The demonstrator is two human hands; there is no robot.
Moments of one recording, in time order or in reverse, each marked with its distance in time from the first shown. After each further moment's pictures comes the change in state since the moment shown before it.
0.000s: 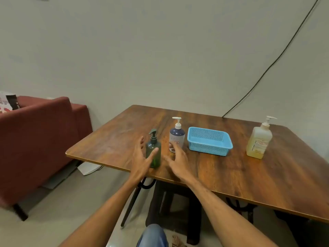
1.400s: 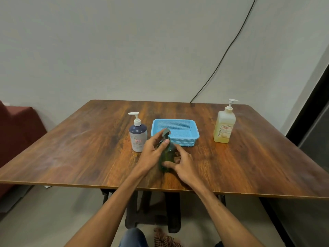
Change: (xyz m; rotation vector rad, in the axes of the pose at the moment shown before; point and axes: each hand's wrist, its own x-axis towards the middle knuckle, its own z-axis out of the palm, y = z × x) left_hand 0.017 0.077 0.149 -0.358 -0.500 0.039; right_hand -0.015 0.083 -0.107 0.208 0.072 0.134
